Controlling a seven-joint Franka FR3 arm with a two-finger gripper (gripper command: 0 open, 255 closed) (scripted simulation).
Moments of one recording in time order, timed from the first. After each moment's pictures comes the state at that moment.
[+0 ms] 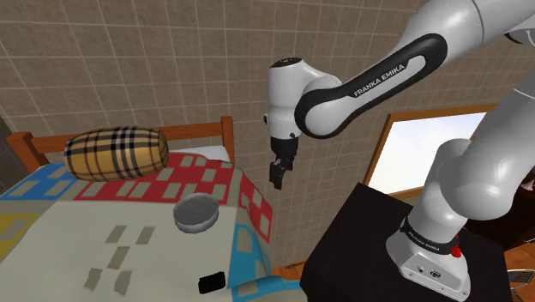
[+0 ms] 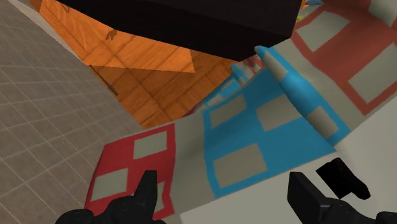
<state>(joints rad) 0.17 -0.21 0.27 -2.46 0.01 2.19 0.19</state>
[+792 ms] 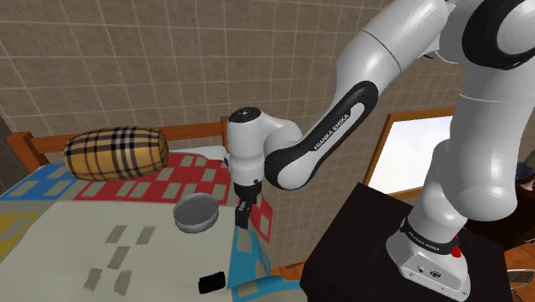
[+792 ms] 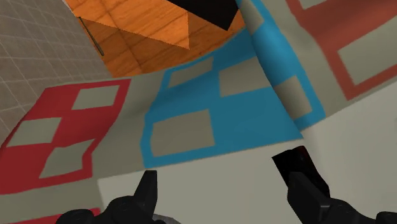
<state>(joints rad) 0.25 0.20 0.35 -2.27 -0.20 2.44 0.31</state>
